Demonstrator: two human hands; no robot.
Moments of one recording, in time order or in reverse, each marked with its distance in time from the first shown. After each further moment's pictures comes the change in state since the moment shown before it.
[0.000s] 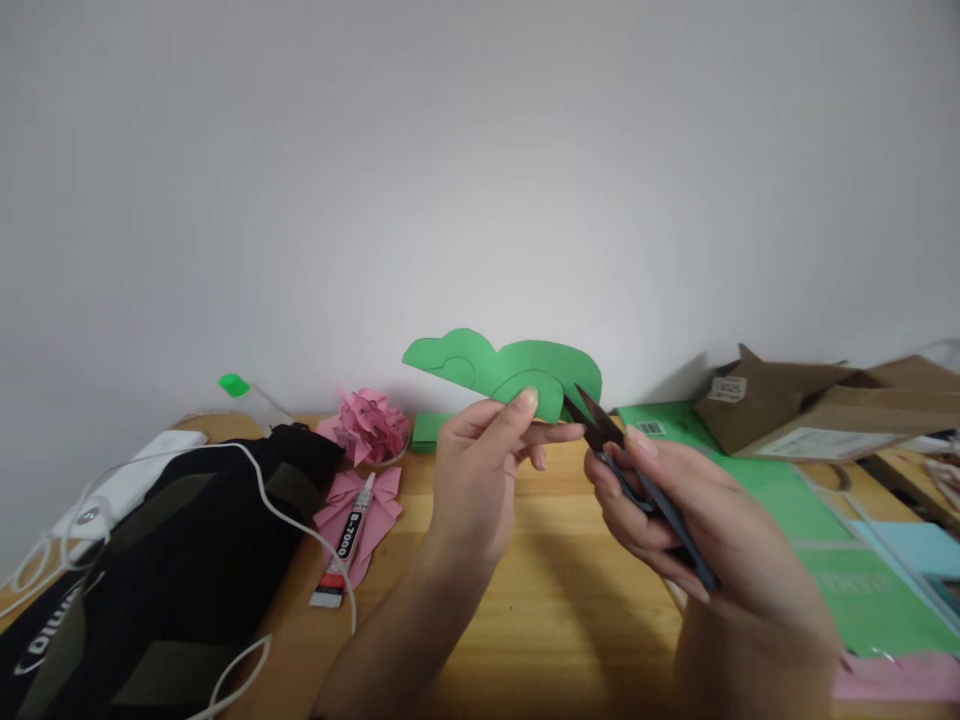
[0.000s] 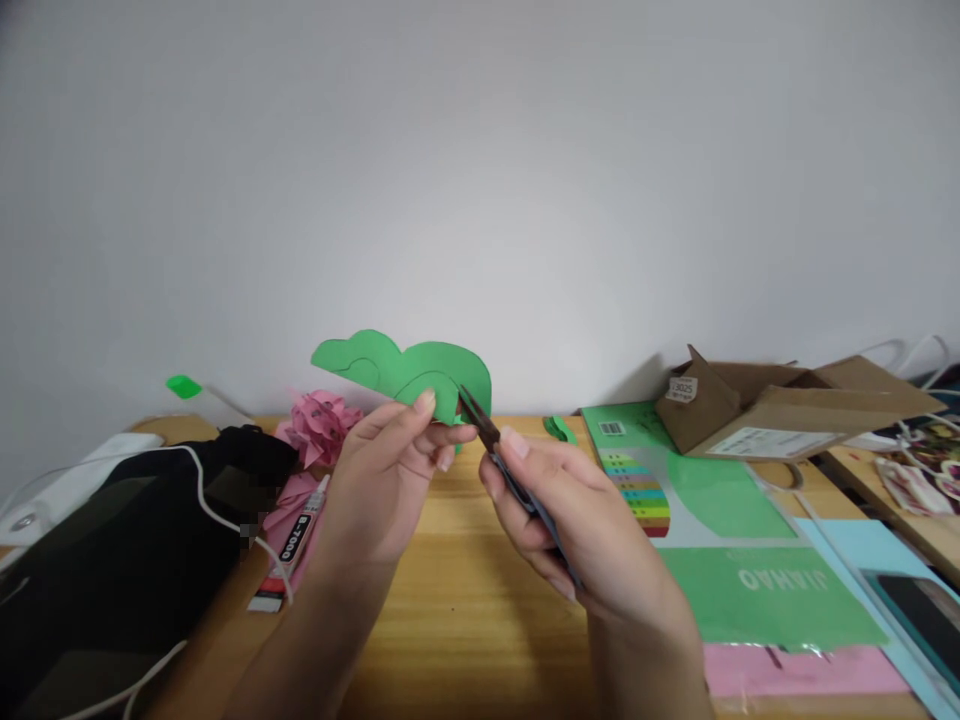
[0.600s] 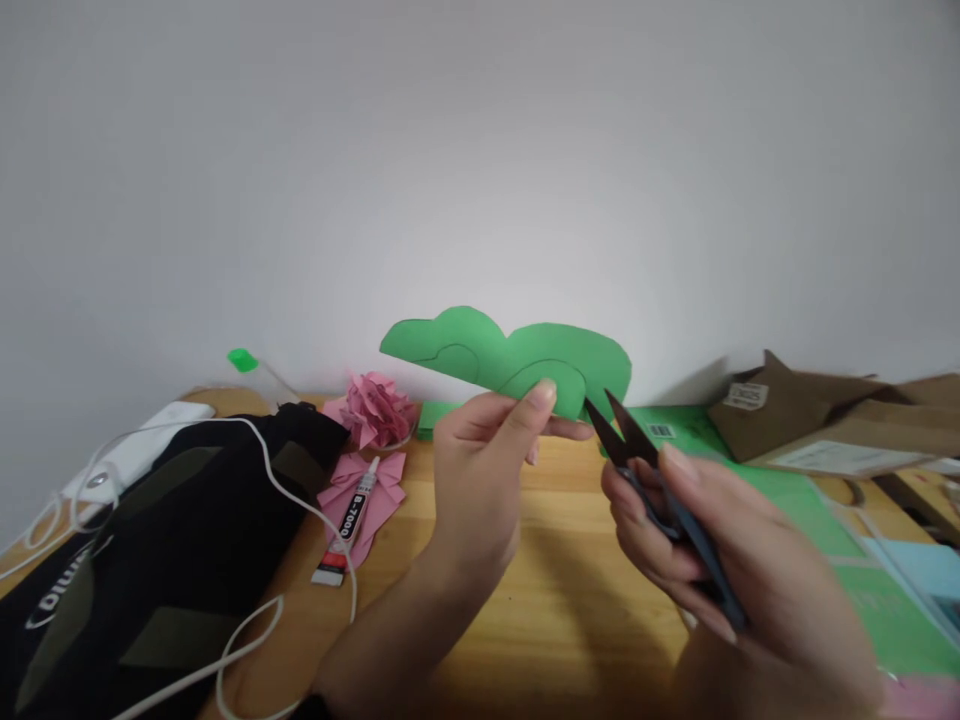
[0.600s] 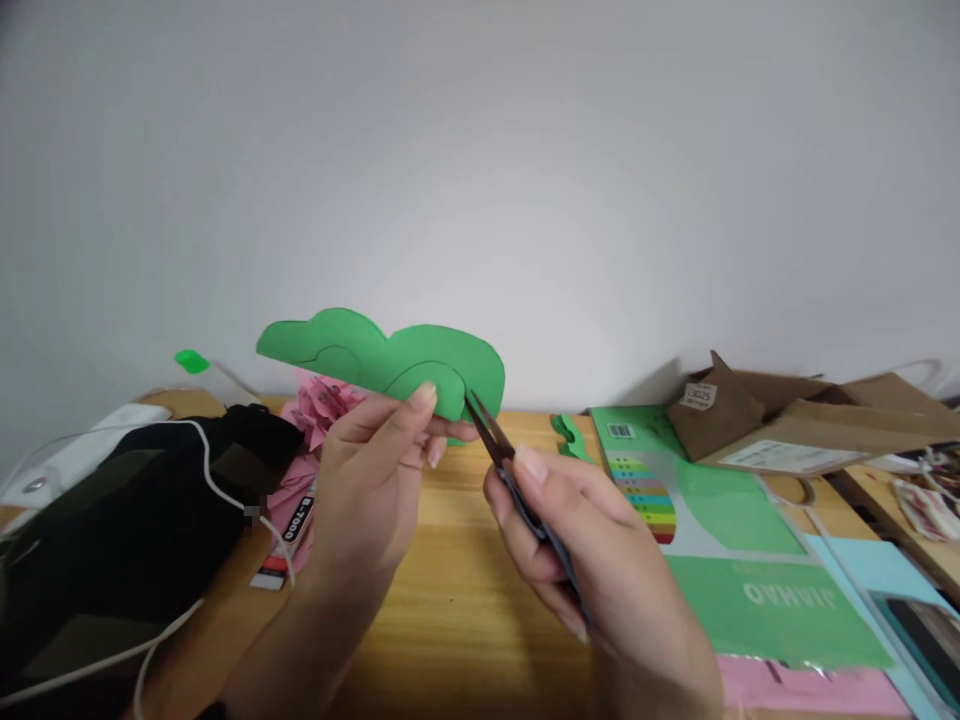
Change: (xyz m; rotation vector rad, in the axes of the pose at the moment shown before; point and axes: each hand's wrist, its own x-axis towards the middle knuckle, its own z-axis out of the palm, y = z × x) left_hand -0.009 0.002 -0.003 0.193 0.068 0.186; right_hand -0.008 0.000 0.009 0.017 0.034 0.028
